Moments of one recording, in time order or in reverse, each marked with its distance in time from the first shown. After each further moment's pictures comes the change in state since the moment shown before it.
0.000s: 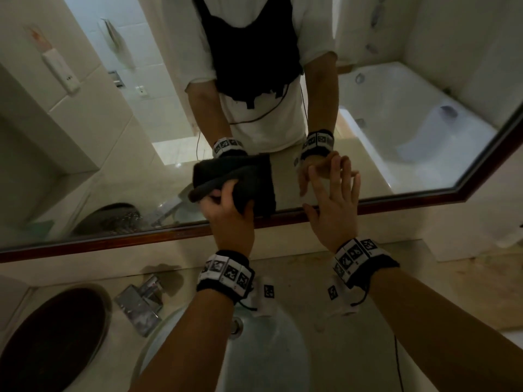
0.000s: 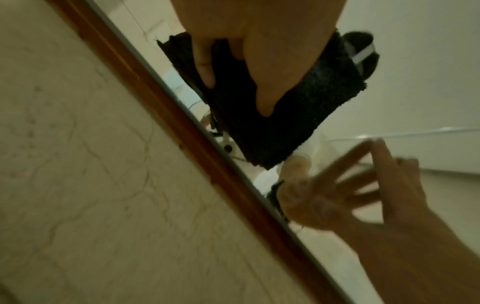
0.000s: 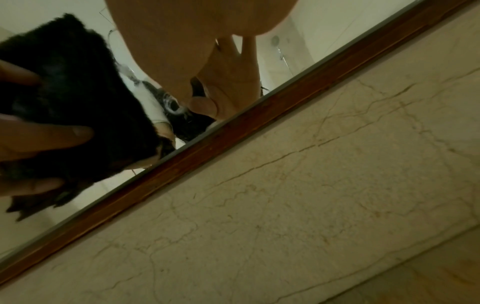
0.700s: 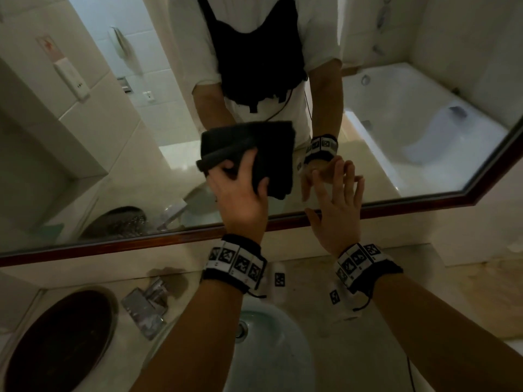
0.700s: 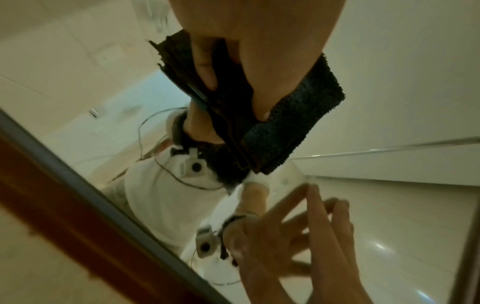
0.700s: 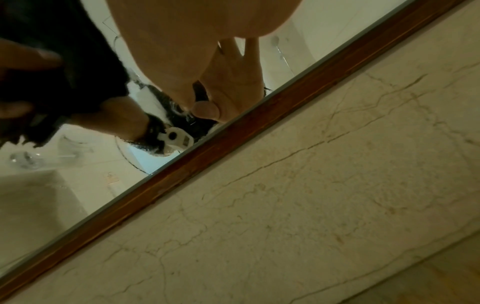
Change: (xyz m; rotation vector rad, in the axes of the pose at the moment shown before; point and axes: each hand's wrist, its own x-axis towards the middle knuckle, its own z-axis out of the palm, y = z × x) left_hand 0.034 0.051 -0.011 0.054 0.031 0.132; right_hand -0.001 -0.001 0.007 -0.039 -0.028 0.017
